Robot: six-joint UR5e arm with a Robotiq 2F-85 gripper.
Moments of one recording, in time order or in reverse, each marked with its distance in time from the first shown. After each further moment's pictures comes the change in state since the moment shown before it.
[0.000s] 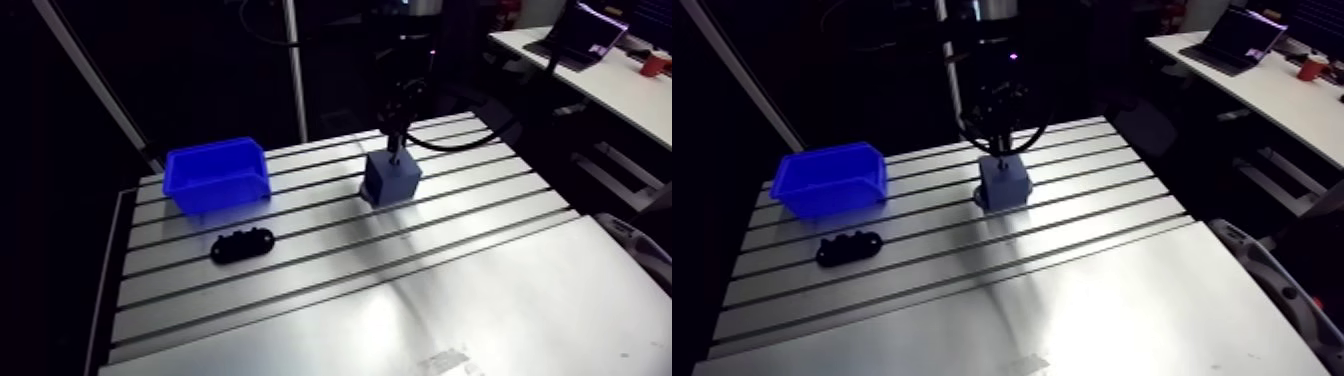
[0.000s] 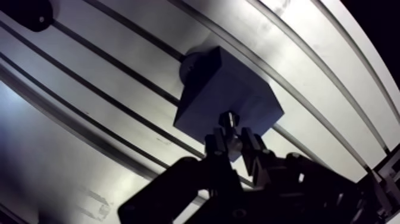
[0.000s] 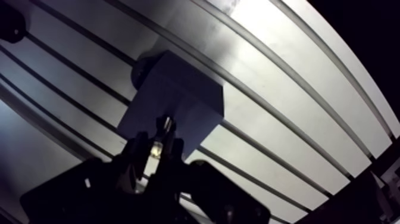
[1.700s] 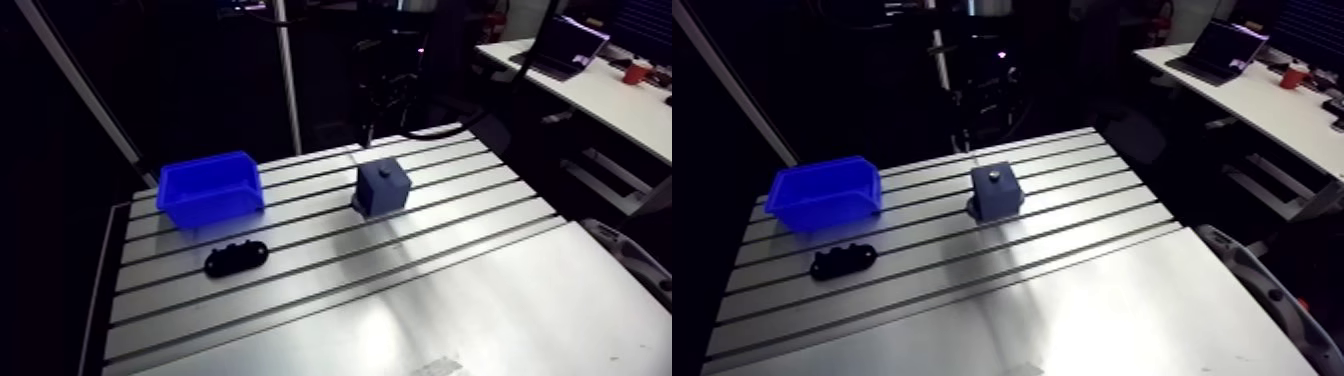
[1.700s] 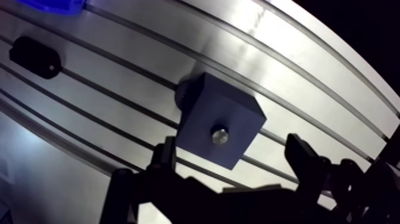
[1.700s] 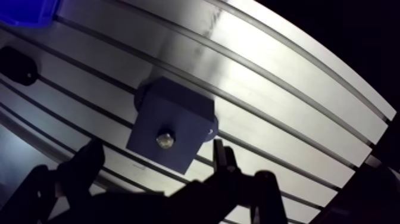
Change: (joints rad) arm -0.026 -0.040 -0.002 -0.047 0.103 0.129
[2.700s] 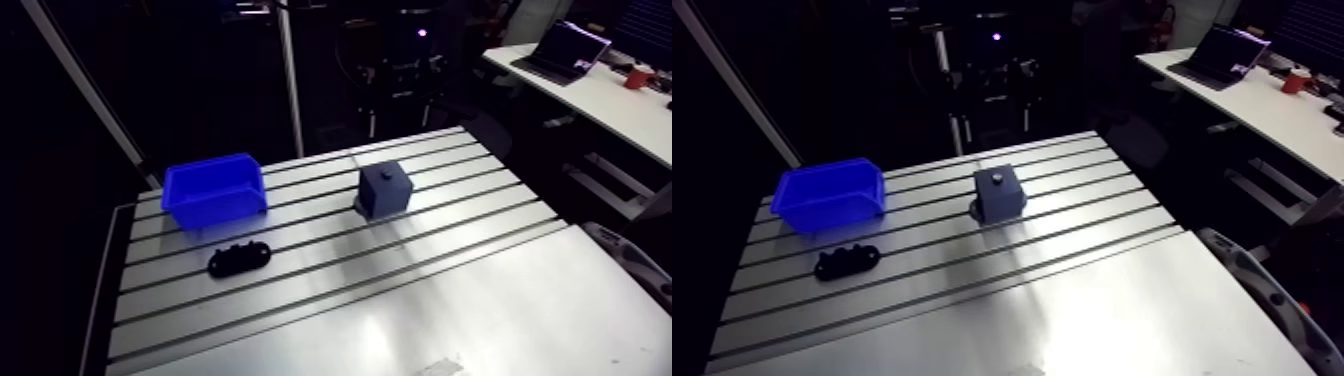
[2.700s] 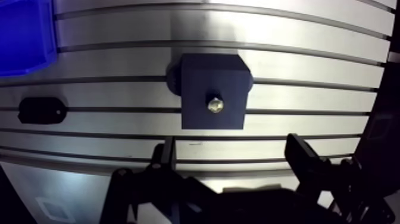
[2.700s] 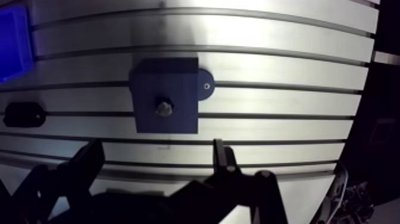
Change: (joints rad) arm 0.009 -0.009 -0.069 0.145 -0.079 0.454
